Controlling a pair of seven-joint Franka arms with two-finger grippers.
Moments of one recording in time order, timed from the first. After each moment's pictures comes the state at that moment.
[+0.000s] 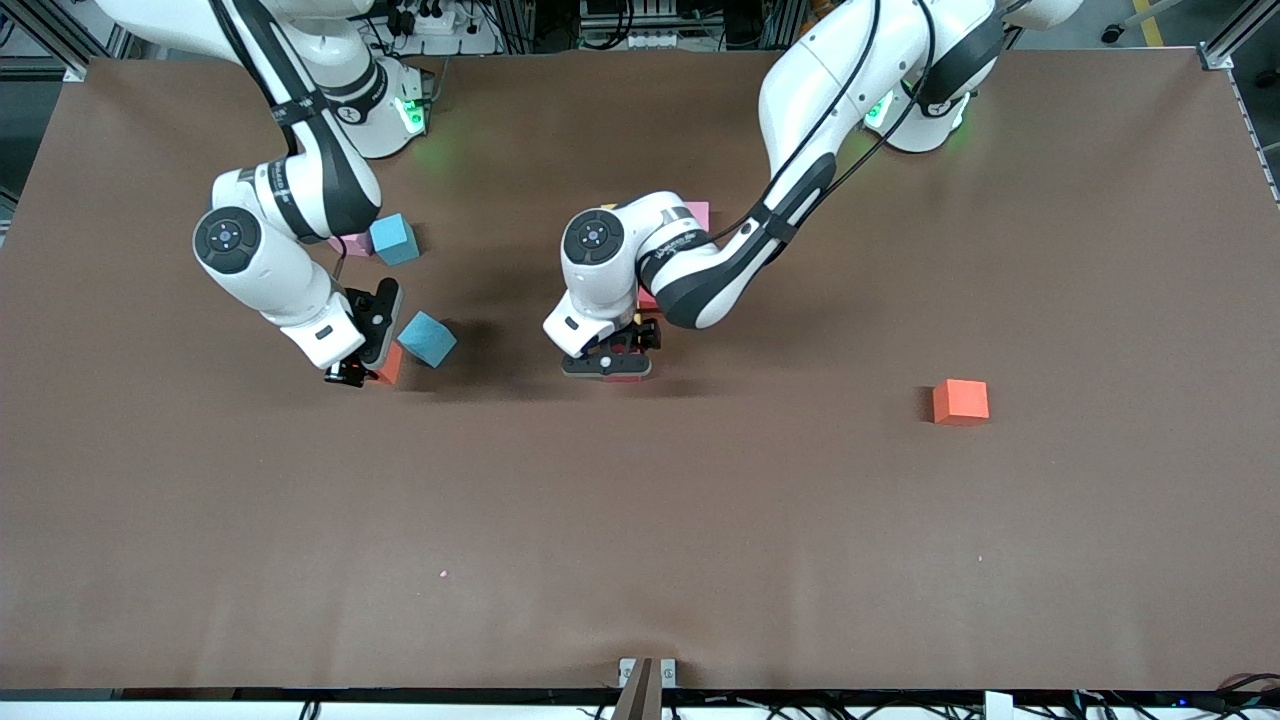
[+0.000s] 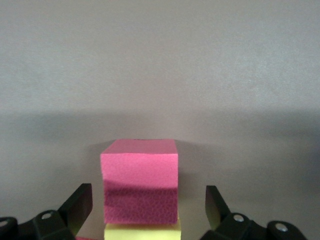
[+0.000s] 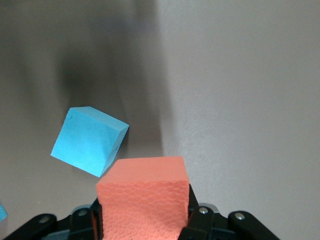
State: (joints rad) left arm -0.63 0.92 -0.36 -1.24 0.35 2.12 -1.05; right arm -0.03 0.17 0.23 -2.26 -0.04 2.45 -1.20
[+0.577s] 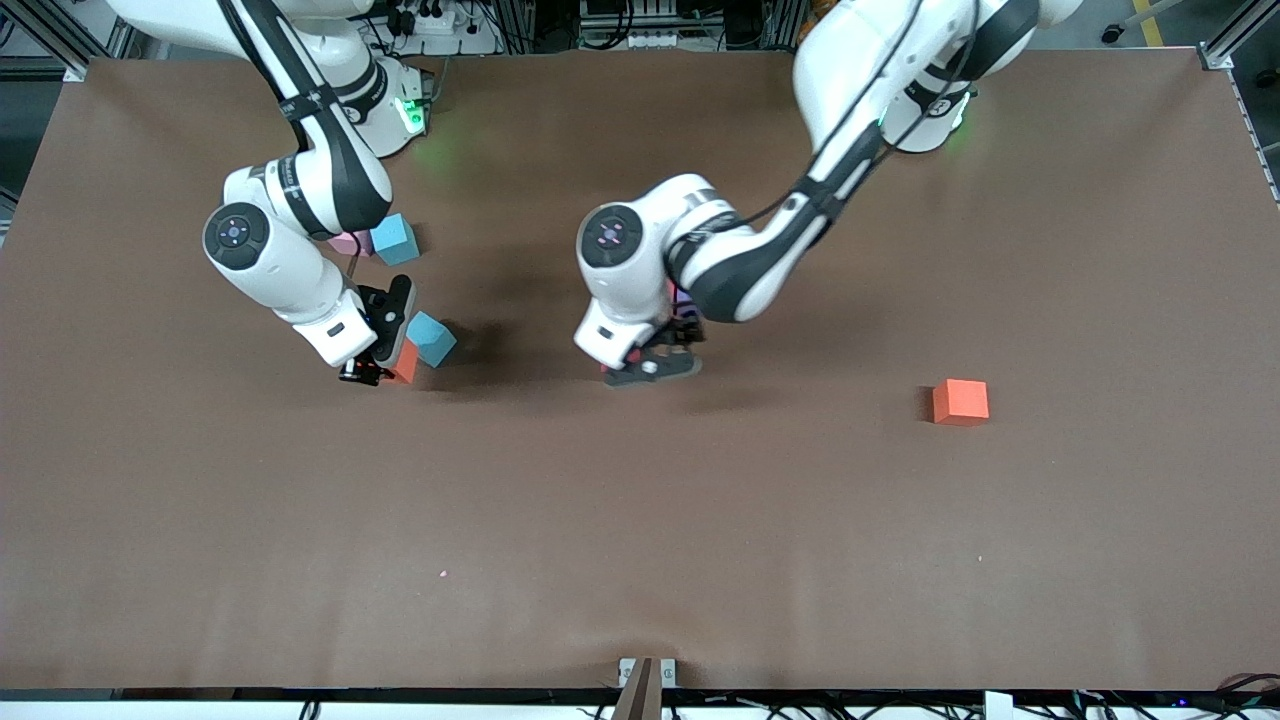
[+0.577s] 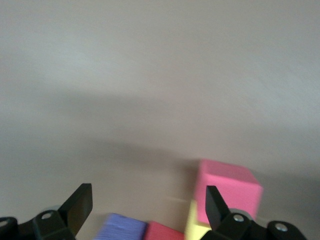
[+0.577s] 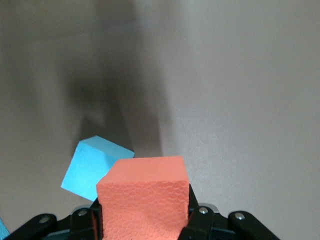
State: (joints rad) left arm -0.52 0.76 -0.35 -1.26 0.35 1.85 -1.12; right arm -0.02 0.17 0.27 -2.24 0.05 2.45 -1.20
